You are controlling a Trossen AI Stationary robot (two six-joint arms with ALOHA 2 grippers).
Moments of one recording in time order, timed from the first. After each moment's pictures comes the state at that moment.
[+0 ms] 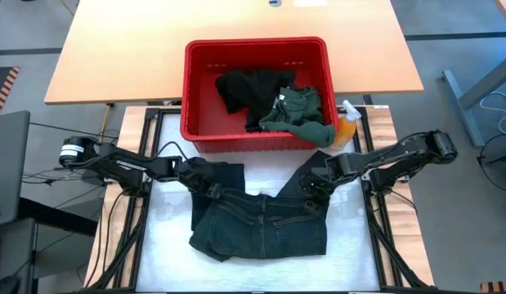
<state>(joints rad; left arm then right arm) 0.07 1.33 0.42 0.20 0.30 -1.18 0.14 1.29 0.84 -0.68 -0.35 0.83</state>
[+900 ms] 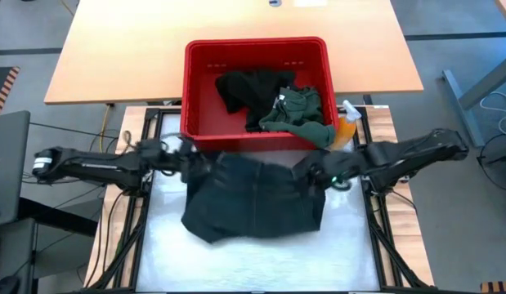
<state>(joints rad) 0.13 0.84 0.42 0.59 0.18 -0.88 0.22 1.07 1.08 -0.51 0.13 0.58</state>
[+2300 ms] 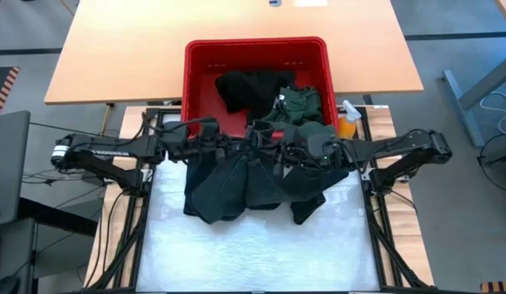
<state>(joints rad) 0.02 1.23 1.09 0.15 -0.17 -0.55 0.12 1.36 1.24 0.00 0.36 0.34</state>
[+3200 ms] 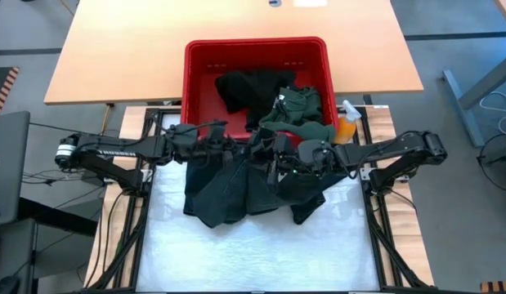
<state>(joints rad) 0.01 1.27 1.08 0.13 -0.15 -0.58 0.11 1.44 1.24 0.03 0.31 0.35</state>
